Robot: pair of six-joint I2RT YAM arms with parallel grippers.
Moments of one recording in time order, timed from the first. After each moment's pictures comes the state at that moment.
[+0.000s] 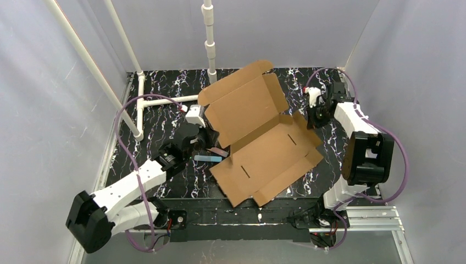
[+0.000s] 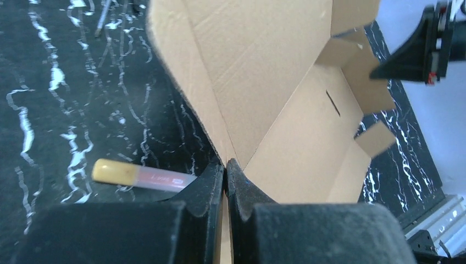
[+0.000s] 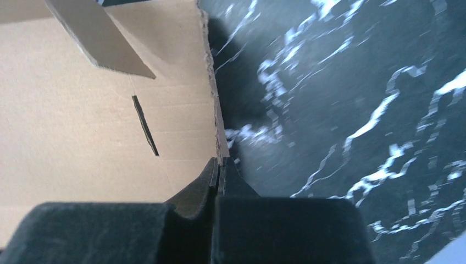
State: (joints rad) left arm -0.72 1.01 0.68 -0.05 -0.22 -0.54; right arm -0.04 1.64 1.19 -0.72 -0.37 -0.49
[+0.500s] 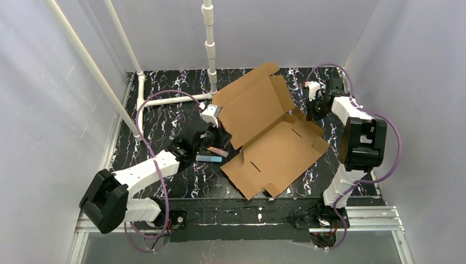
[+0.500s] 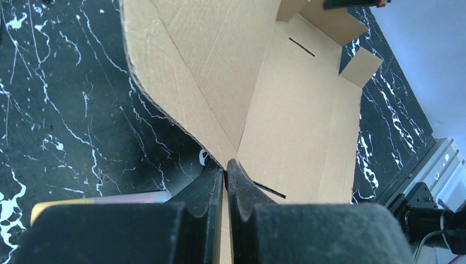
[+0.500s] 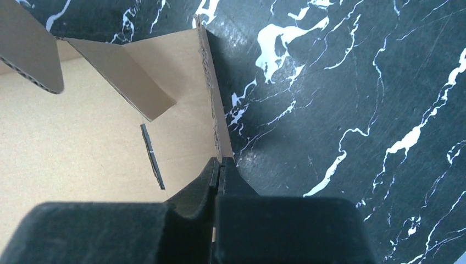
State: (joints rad) left arm -0.70 1.26 0.69 0.17 0.04 -0.47; right arm -0.07 1.84 1.32 -0.54 -0.38 -0.49
